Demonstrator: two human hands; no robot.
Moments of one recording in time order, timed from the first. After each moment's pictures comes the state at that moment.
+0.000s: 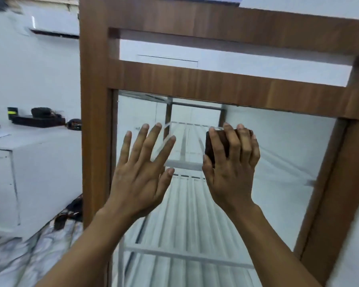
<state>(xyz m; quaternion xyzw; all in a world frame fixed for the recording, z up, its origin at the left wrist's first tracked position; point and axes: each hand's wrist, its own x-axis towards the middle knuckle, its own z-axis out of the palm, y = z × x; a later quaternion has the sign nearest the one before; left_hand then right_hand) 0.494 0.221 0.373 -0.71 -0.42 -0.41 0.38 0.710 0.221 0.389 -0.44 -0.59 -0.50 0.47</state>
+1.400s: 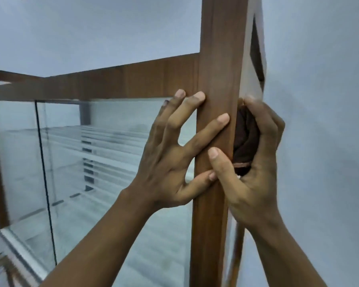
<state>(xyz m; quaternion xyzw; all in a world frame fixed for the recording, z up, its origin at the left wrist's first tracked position) 0.401 0.405 0.436 -0.72 0.29 -0.63 -0.01 0.421 0.248 0.420 -0.55 -0.46 -0.47 0.51</state>
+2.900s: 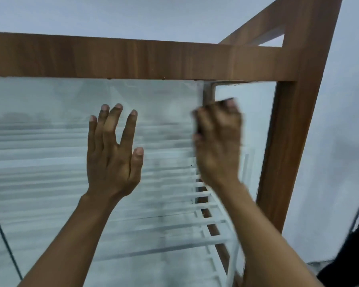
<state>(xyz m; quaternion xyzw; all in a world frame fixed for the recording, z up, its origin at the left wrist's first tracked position) 0.476 0.660 0.375 -0.72 0.26 -0.63 -0.14 0.434 0.435 0.385 -0.74 -0.09 -0.67 0.01</state>
